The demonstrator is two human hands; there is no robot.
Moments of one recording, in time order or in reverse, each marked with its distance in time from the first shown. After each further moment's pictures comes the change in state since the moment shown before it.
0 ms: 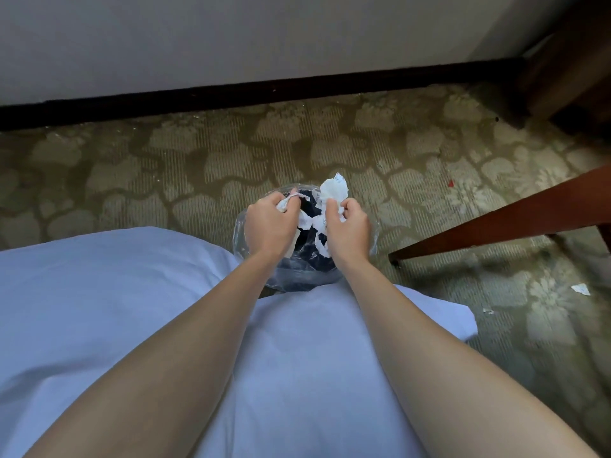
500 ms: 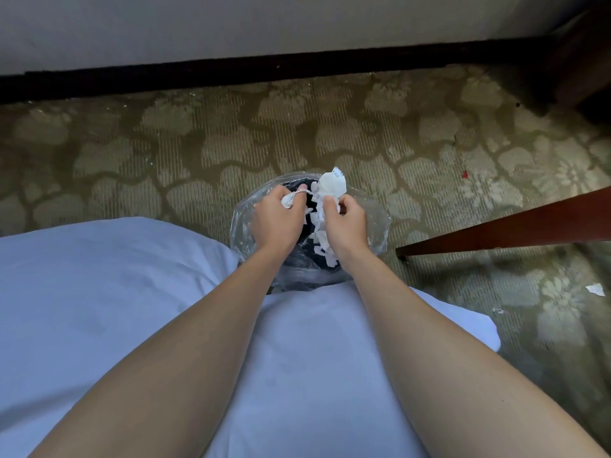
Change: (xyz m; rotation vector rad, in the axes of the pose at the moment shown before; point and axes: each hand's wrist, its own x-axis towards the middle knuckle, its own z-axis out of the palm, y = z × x) left_hand 0.018 -0.027 0.034 -0.044 -0.033 -0.107; right_hand 0.023 0.022 0.029 0.088 -0.126 0.131
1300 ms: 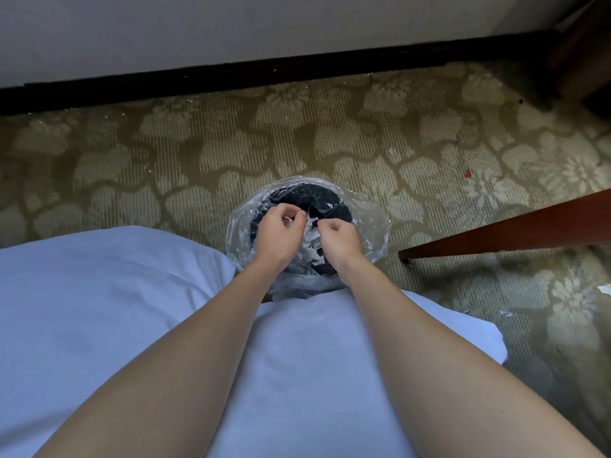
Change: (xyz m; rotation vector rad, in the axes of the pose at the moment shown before) left_hand 0.007 -0.033 0.016 -0.066 -0.245 0.051; right_hand 0.003 0.016 0.001 -0.076 -0.155 0.267
